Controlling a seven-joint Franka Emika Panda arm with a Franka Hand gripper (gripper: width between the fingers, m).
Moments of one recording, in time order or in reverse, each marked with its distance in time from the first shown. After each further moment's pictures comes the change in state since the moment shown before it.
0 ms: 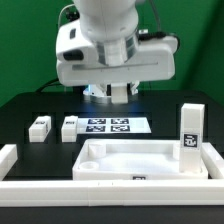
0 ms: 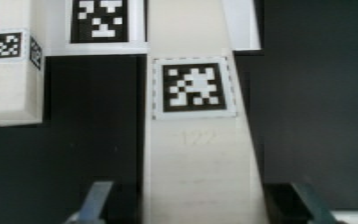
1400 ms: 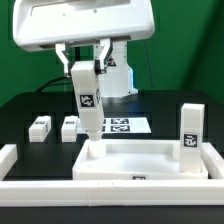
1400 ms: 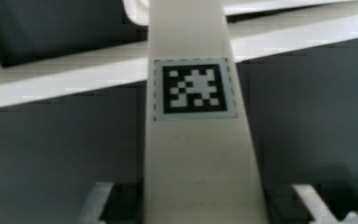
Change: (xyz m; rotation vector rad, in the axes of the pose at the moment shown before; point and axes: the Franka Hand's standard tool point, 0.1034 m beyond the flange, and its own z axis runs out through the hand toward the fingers) arm 0.070 0.042 -0.123 -0.027 1.095 0.082
